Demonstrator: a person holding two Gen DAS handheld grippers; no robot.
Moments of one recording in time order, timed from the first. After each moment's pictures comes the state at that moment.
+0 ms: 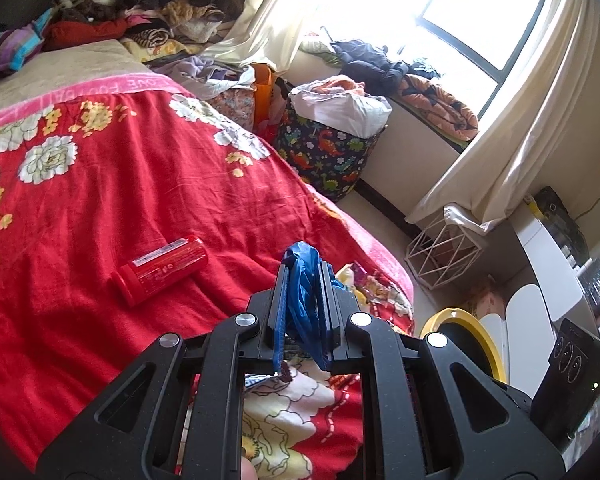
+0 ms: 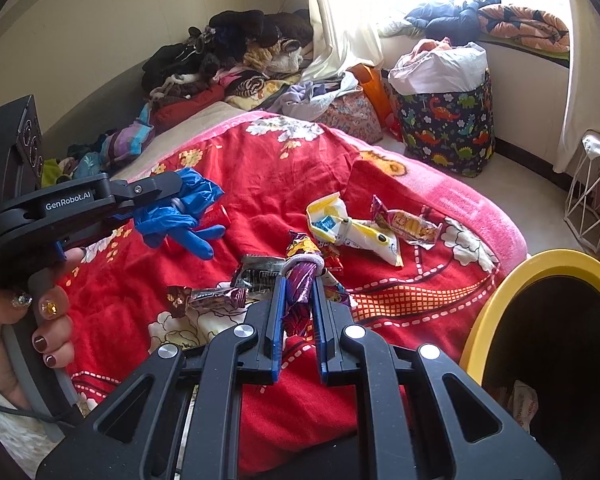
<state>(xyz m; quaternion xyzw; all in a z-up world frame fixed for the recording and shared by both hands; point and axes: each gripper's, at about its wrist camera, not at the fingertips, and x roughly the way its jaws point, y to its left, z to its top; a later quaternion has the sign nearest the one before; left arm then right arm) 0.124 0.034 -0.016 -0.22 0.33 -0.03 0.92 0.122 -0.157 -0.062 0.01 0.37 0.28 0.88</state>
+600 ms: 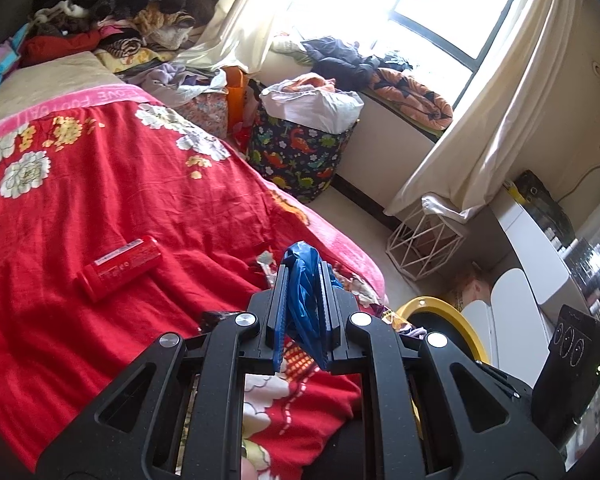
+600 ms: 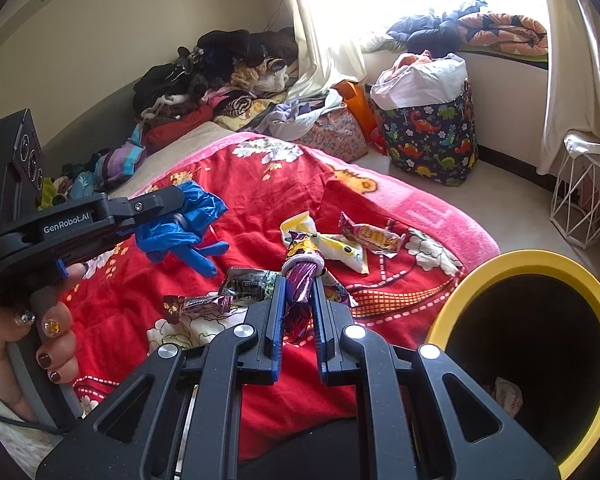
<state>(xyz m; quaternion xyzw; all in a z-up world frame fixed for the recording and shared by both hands) 0.121 -0.001 -0.003 -0.20 0.32 -0.07 0.92 0.110 -0.191 -0.043 0.03 0.35 0.26 0.90</state>
